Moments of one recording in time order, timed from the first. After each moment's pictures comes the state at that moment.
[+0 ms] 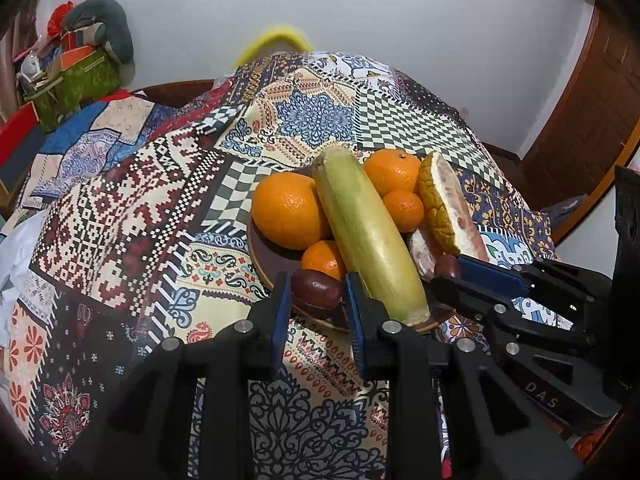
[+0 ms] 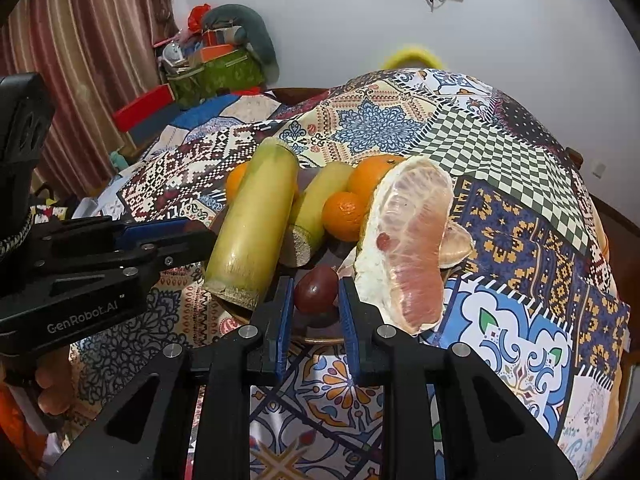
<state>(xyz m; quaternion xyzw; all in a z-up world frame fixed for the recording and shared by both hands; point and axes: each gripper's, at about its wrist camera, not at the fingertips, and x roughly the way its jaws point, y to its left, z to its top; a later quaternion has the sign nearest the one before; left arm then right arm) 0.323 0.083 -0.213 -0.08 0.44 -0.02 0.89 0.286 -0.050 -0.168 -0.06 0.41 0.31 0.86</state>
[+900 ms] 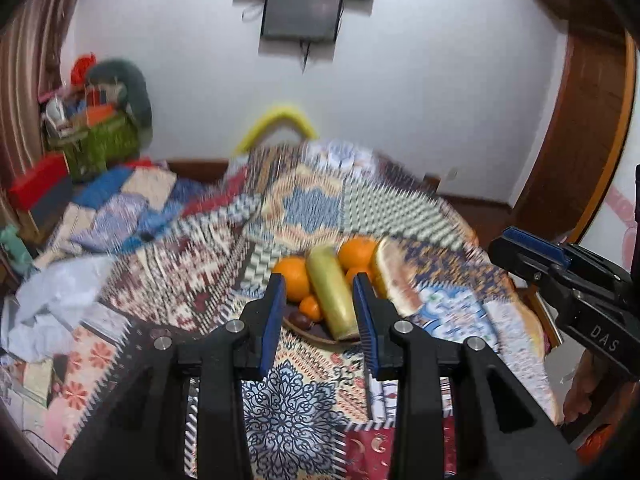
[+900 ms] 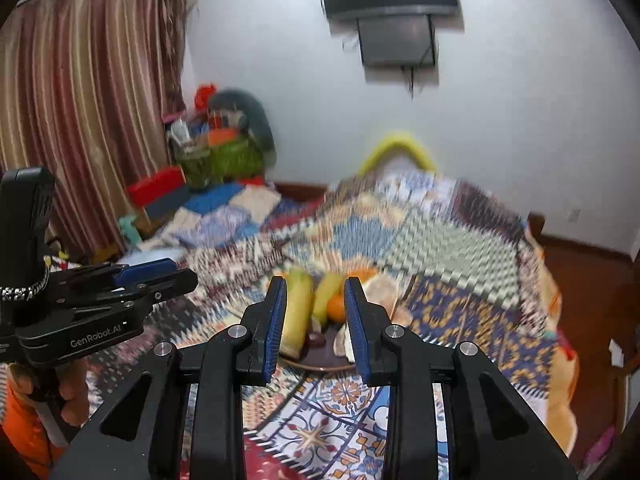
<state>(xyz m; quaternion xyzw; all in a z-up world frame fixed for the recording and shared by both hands) 0.226 0.075 -0.085 -0.06 0.30 -0.01 0.95 0.214 -0.096 -0.038 -0.01 0.26 0.30 0.92</state>
